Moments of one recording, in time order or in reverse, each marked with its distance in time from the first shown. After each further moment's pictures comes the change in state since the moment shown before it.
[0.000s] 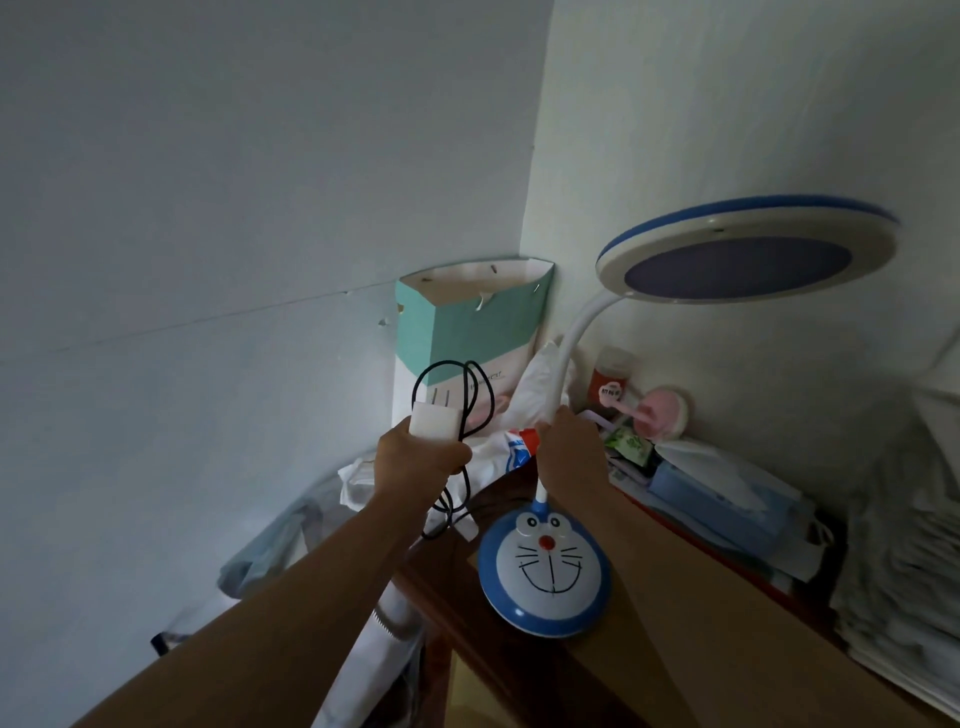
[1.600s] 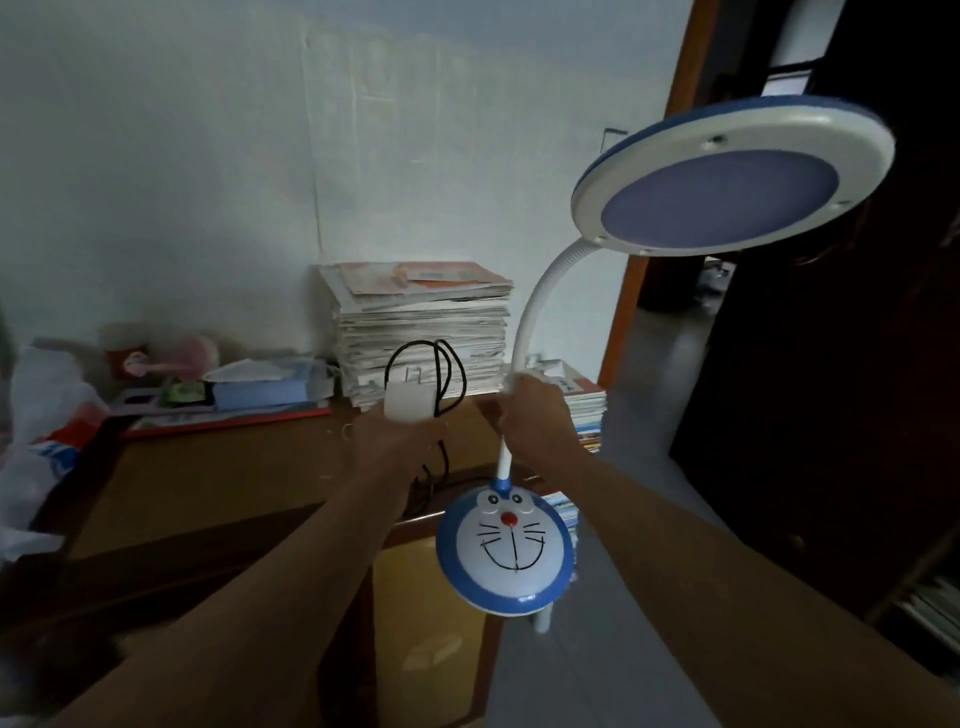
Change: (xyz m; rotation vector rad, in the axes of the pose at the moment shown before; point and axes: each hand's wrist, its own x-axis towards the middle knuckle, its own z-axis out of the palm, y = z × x) left_hand -0.340 0.020 0.063 -0.062 -1.058 0.059; right_hand -0.383 0.075 -0.248 -0.246 0.443 0.781
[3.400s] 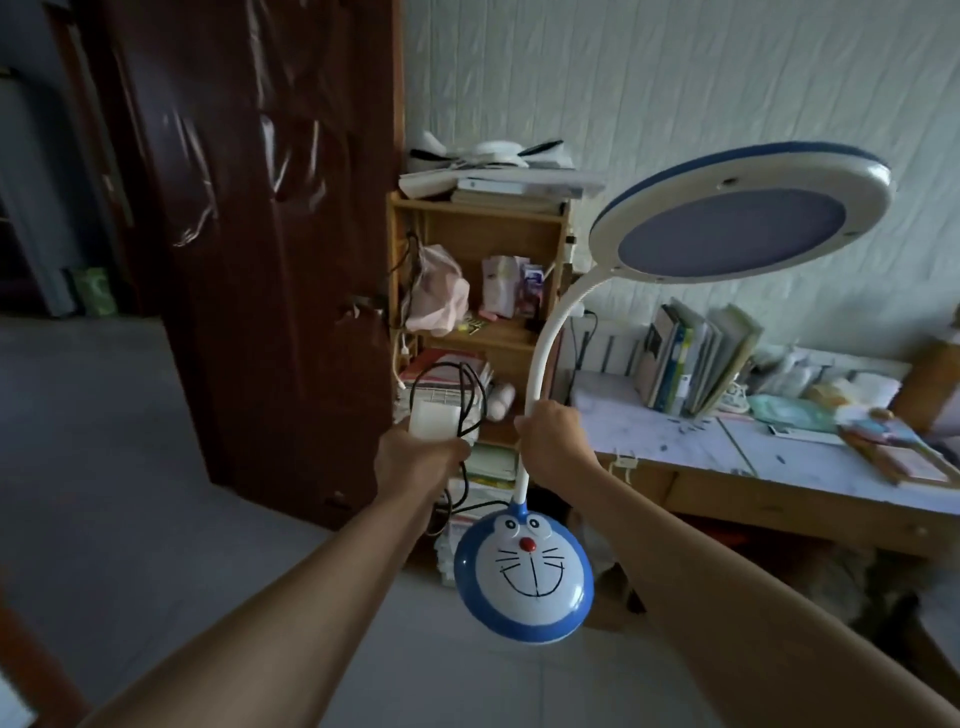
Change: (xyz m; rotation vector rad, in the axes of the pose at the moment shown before) left_hand -0.324 -0.040 0.655 0.106 -1.013 0.011; right_hand -0.194 0.565 -0.387 -0.265 0.414 0.996
